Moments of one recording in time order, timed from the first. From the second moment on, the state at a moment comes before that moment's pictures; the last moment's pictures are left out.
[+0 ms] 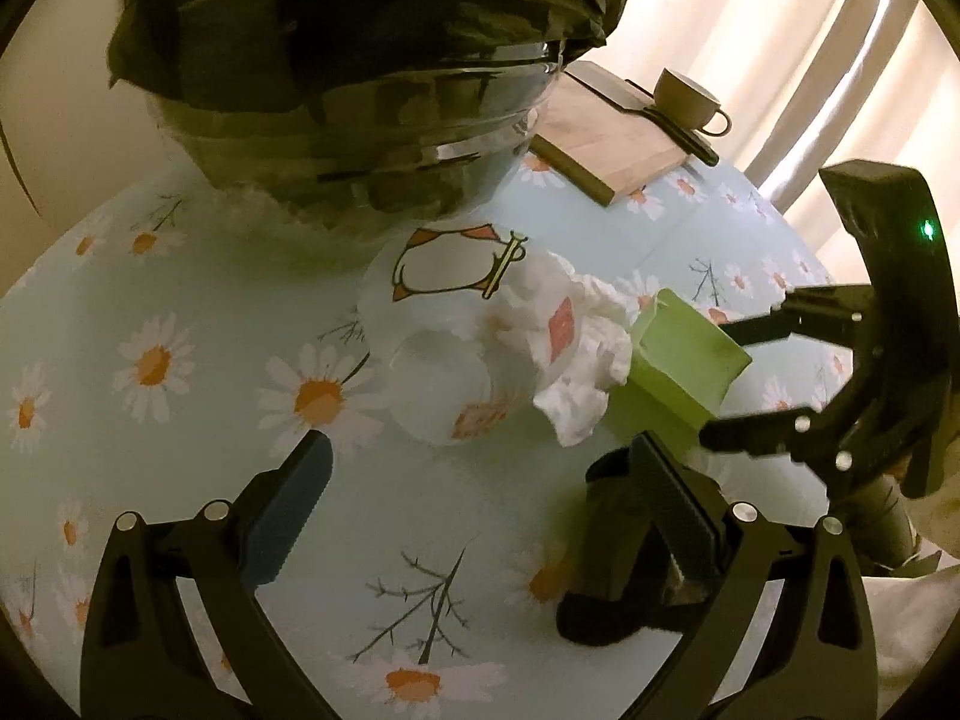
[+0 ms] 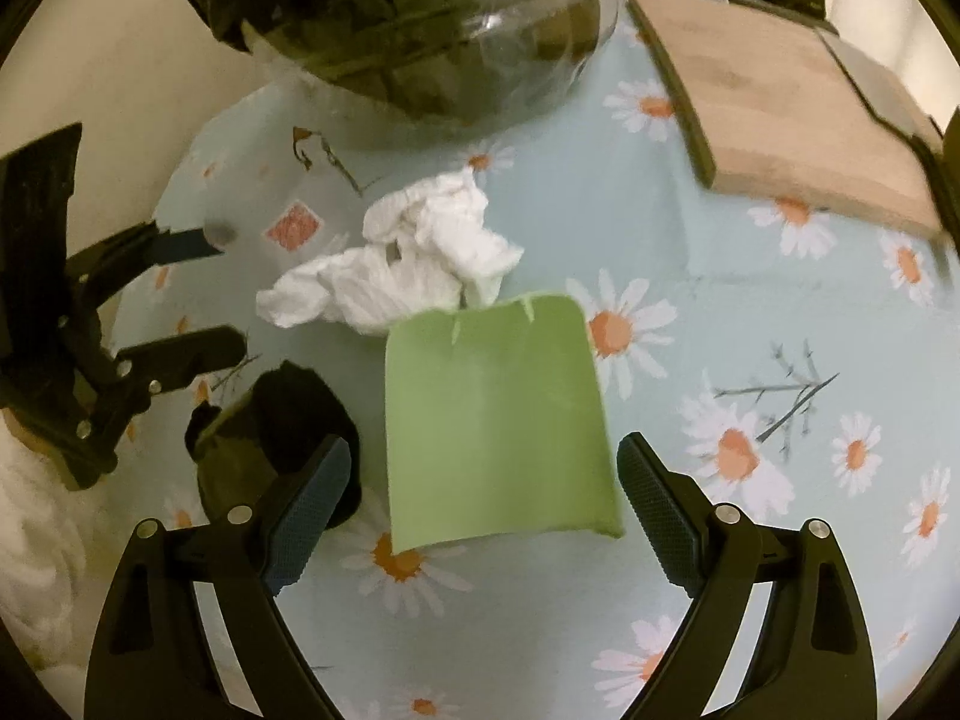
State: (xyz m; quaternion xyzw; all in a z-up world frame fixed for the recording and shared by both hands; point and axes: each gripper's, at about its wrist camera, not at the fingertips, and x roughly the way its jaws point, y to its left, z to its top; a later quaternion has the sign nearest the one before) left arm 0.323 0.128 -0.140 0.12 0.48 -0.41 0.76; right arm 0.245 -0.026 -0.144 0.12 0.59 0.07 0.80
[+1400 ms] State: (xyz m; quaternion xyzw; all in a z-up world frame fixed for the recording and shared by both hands) left arm 0.344 0.171 -0.134 0.11 0.50 -0.33 0.80; right arm 0.228 -0.067 -0.099 0.17 0.55 0.07 0.81
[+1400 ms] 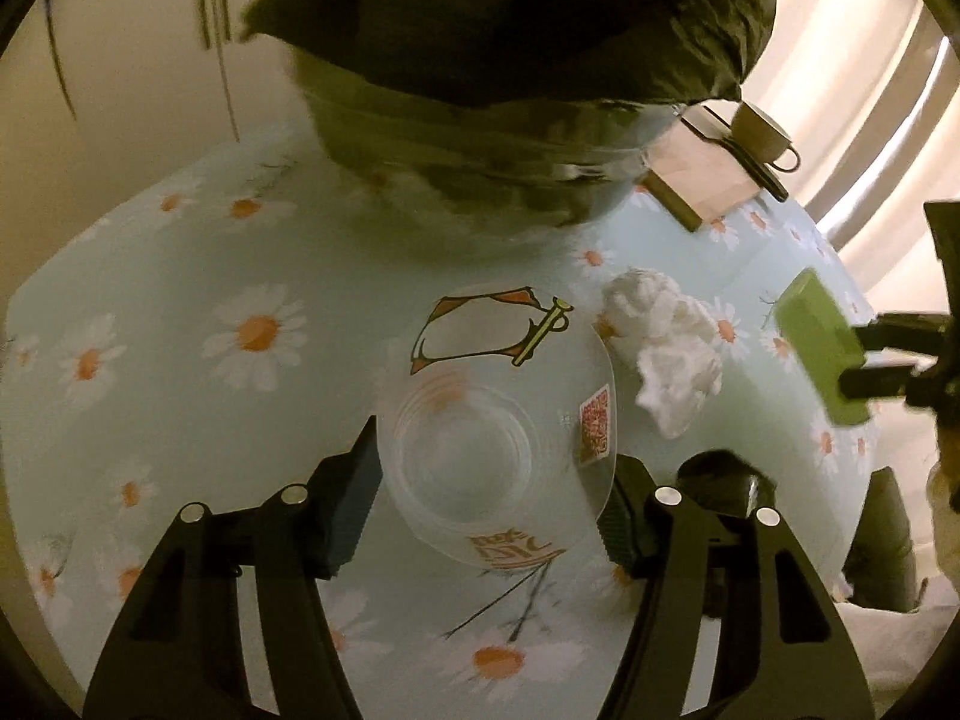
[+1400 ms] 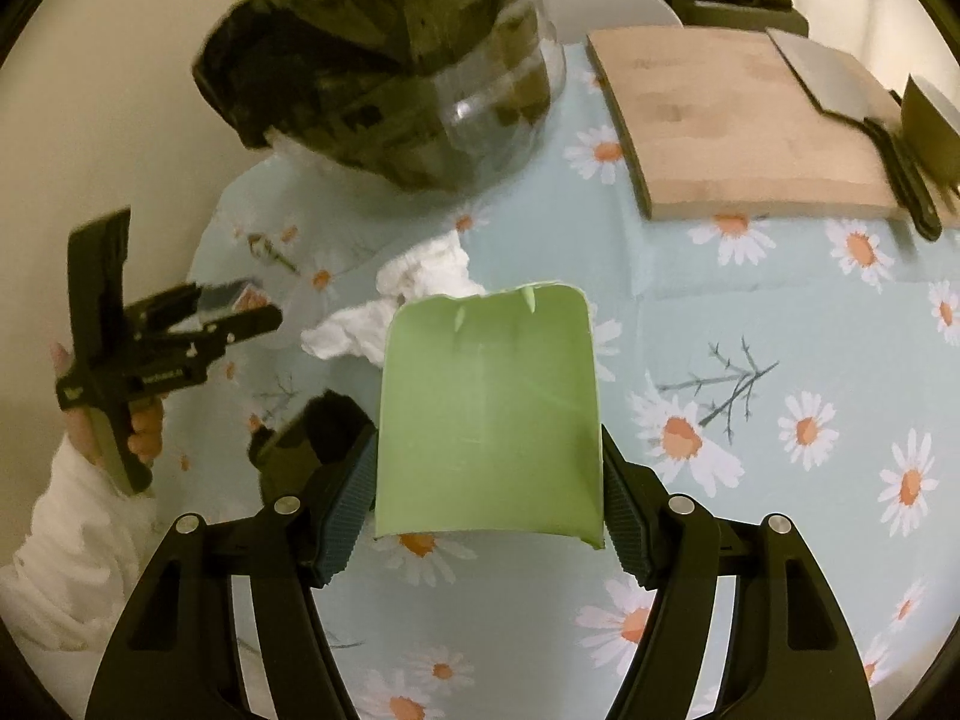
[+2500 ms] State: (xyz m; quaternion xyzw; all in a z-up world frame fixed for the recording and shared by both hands) left arm 0.388 0.185 0.041 0.16 0.35 -0.34 0.85; right arm 0.306 -0.088 0.074 0.17 0.40 0.09 0.90
